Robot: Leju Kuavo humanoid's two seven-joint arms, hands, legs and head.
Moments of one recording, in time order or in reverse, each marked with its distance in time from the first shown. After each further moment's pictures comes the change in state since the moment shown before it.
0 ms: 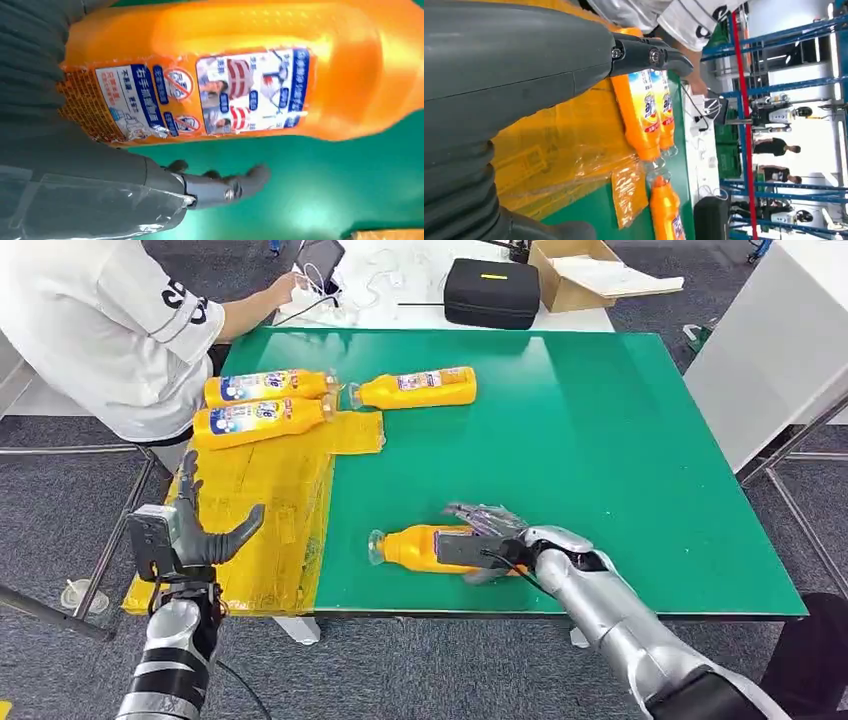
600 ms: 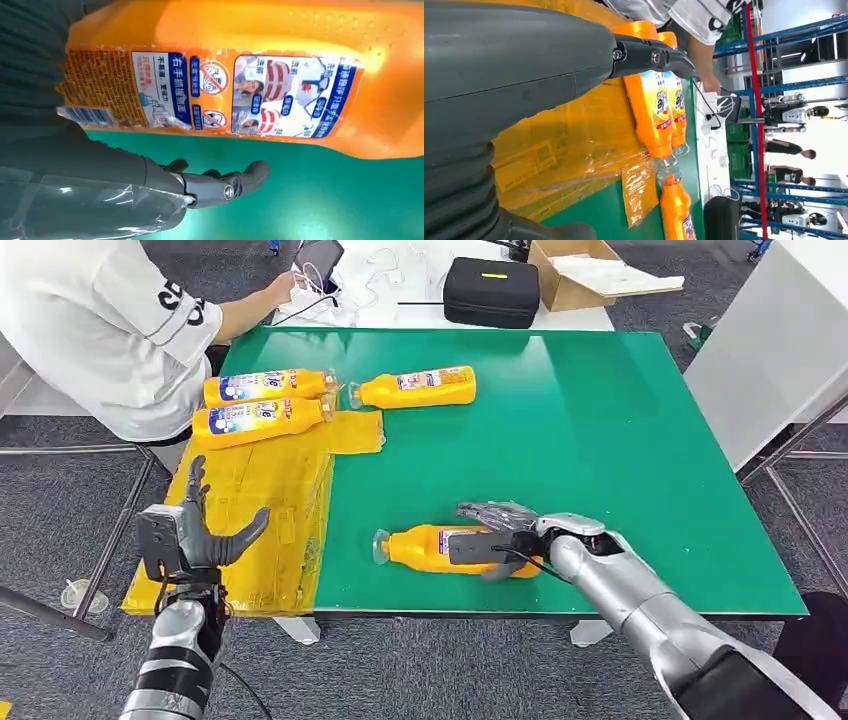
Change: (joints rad) left arm -0.015 0.000 -0.003 0.049 0.005 -0.015 0.000; right arm -0.079 -0.099 0.177 -0.040 -0.084 0.067 0.030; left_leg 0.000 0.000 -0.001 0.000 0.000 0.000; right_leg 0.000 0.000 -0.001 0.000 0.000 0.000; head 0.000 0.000
